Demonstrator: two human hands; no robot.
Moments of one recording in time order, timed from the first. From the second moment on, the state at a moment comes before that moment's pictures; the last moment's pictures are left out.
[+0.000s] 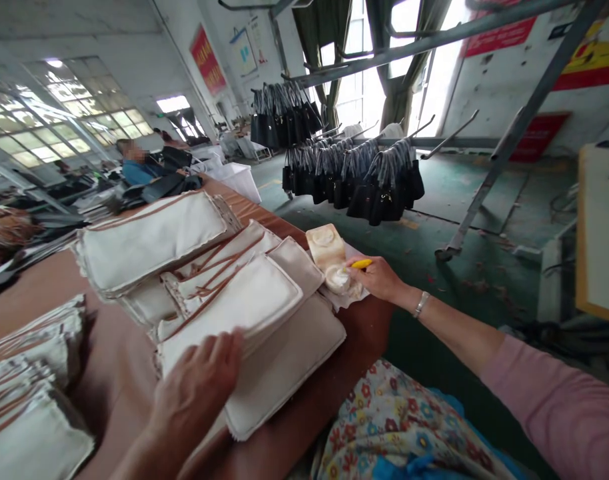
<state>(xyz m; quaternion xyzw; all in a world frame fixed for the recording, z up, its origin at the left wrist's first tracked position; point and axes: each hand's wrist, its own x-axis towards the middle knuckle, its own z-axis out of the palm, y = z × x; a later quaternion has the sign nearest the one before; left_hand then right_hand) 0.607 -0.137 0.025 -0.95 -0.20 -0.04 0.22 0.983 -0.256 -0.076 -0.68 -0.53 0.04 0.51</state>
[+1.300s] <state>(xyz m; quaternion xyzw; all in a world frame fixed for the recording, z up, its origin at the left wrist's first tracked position) 0.705 -0.101 -0.017 -0.89 -0.44 -0.09 0.02 0.957 -0.313 -0.035 -0.39 -0.15 0.25 0.88</state>
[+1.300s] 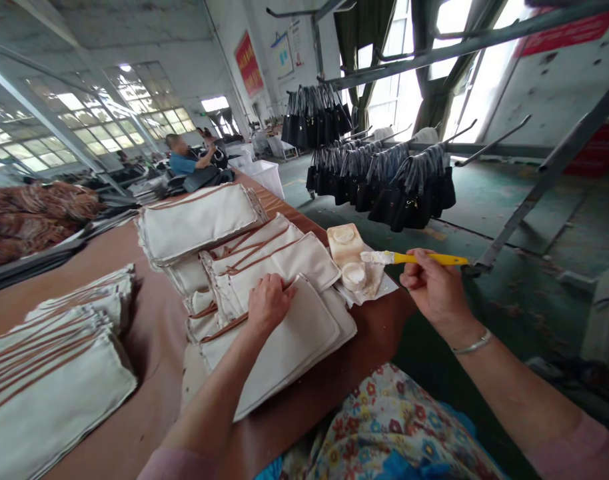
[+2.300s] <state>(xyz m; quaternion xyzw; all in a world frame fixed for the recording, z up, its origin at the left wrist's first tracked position) 0.681 -0.156 -0.012 -0.86 -0.33 -0.16 -0.36 0.879 -0.276 -0.014 -0.58 -0.43 0.15 0.68</state>
